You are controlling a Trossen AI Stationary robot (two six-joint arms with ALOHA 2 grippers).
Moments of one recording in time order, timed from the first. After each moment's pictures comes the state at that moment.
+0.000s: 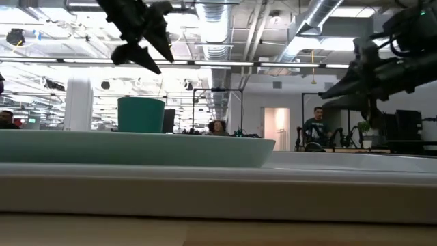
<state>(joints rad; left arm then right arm) 0.26 1.18 1.00 -0.62 -0.15 -0.61 -0.13 0.60 0.08 0.24 0.19 0.86</state>
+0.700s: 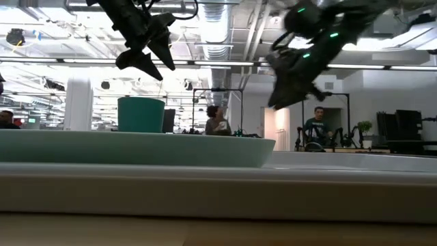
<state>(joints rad) 0.34 1.20 1.01 -0.62 -0.09 -0.54 -0.27 1.44 0.84 -0.14 0.31 0.58</state>
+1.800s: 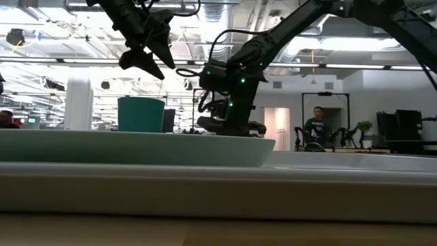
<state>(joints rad) 0.34 1.20 1.01 -0.62 -0.05 -0.45 -0.32 2.22 1.60 -0.58 0.21 0.54</state>
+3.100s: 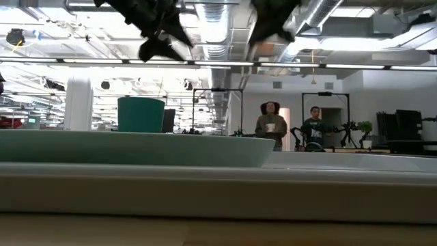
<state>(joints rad) 0.31 1.20 1.01 -0.32 0.04 -0.37 -0.29 1.49 1.60 -0.84 0.03 0.43</state>
